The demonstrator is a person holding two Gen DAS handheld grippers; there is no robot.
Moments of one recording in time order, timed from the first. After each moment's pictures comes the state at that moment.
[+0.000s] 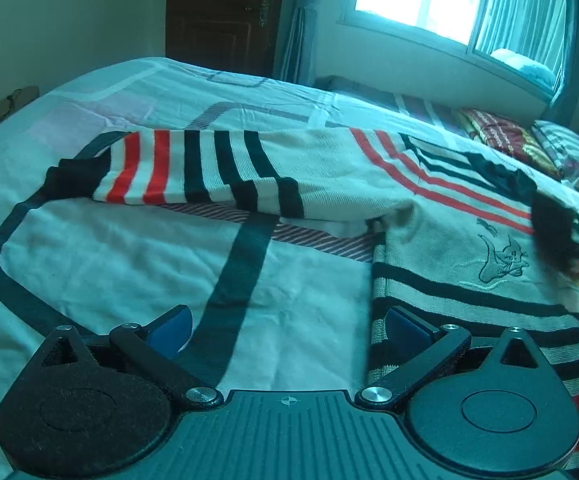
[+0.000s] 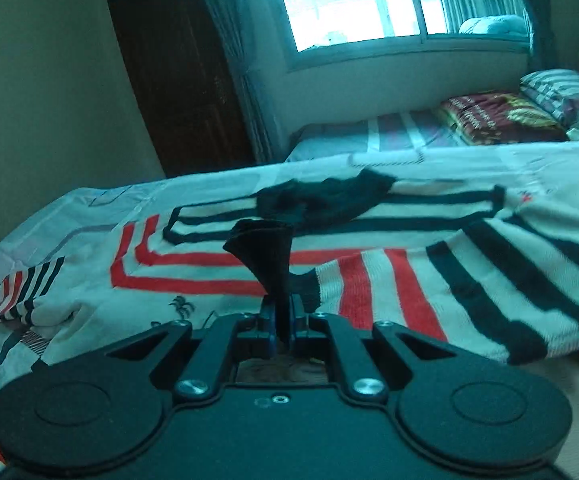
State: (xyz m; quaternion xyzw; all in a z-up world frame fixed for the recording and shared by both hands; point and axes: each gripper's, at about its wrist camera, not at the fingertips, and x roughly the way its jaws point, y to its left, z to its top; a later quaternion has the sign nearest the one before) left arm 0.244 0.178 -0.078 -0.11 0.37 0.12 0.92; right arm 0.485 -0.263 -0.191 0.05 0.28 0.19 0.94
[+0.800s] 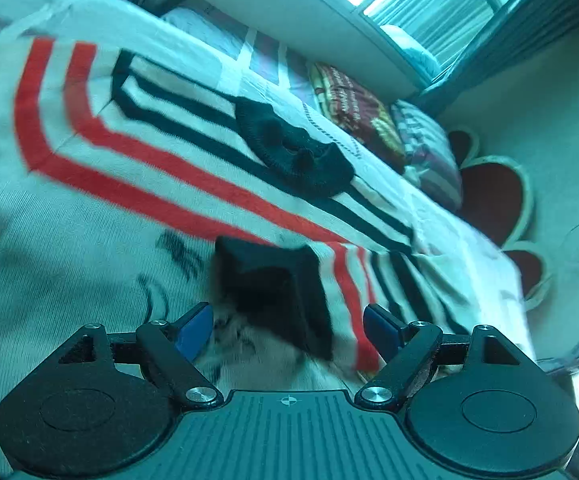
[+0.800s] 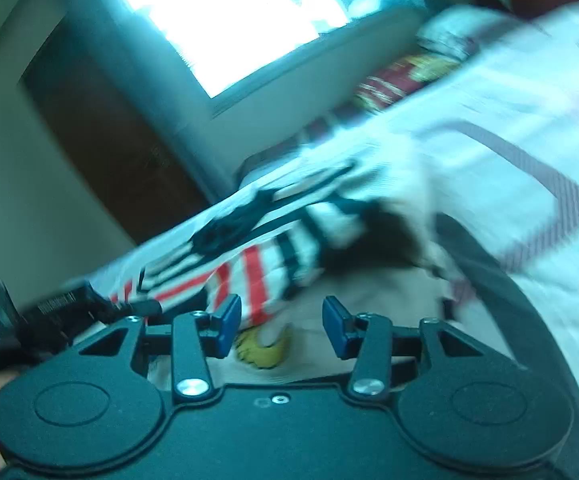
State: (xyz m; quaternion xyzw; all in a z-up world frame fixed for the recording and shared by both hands) left arm 0.442 0.015 -0.106 -0.28 0.41 -0.12 0.86; right arm 0.404 -0.413 -0.191 0.29 0.25 0.10 0.92
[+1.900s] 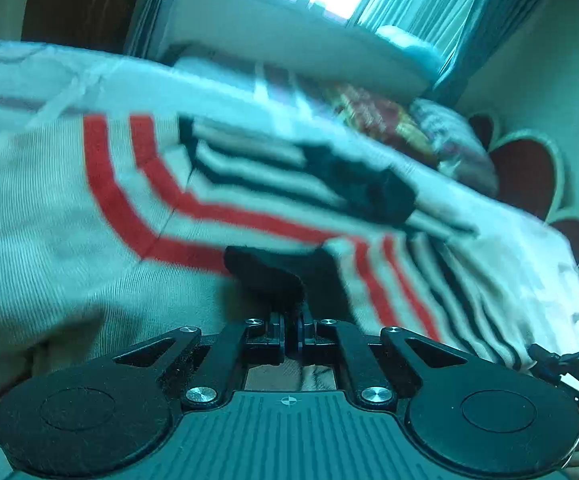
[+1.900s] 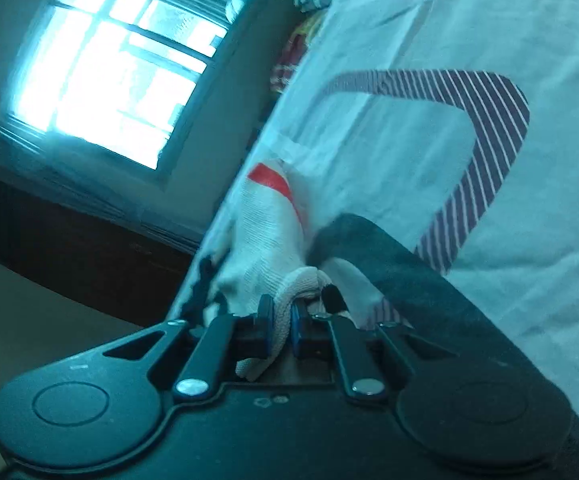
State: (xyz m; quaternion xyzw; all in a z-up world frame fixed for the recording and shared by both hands) left arm 0.440 0.069 -0.117 -0.17 0.38 -0.09 0.90; right arm 0.457 -0.472 -0.243 0.47 0.28 0.04 0.84
